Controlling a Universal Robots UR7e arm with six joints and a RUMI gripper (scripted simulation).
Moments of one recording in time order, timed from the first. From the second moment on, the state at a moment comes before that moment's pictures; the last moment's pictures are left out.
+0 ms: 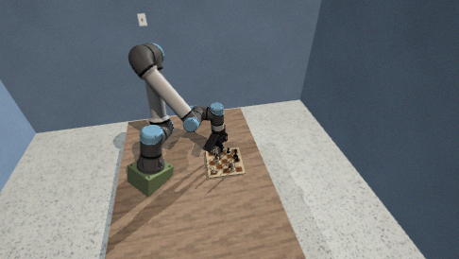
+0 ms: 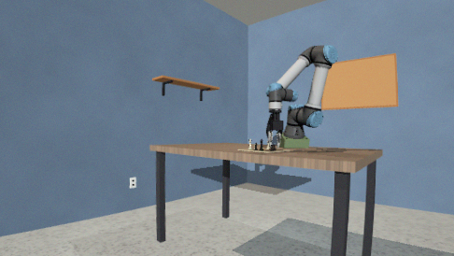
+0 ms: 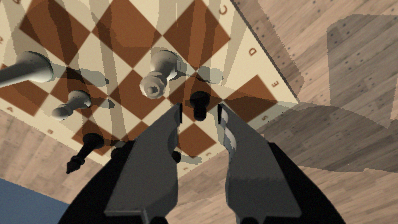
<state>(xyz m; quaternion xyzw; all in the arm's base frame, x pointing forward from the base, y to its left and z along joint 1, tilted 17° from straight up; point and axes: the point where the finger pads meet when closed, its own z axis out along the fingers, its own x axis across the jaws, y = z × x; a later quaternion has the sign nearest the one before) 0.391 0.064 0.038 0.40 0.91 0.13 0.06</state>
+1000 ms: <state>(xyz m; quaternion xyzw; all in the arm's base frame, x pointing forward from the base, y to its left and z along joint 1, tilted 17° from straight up) 0.391 0.064 0.038 0.40 0.91 0.13 0.06</state>
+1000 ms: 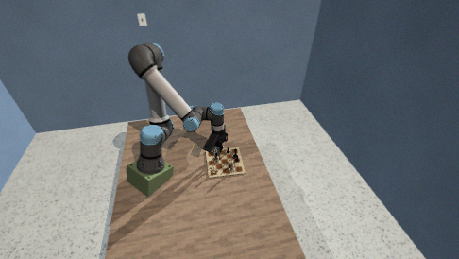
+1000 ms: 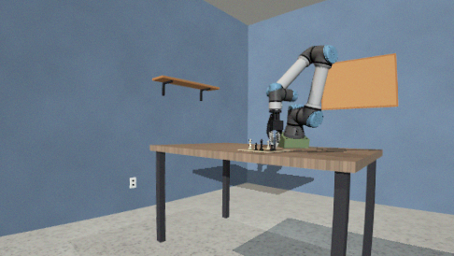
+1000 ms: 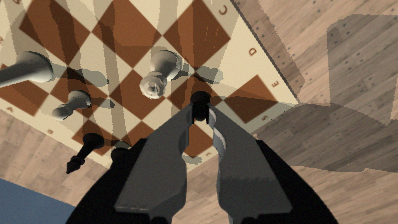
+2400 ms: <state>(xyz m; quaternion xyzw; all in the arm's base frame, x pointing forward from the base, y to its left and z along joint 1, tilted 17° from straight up) 0.382 0.055 0.084 0.40 0.91 0.13 0.06</state>
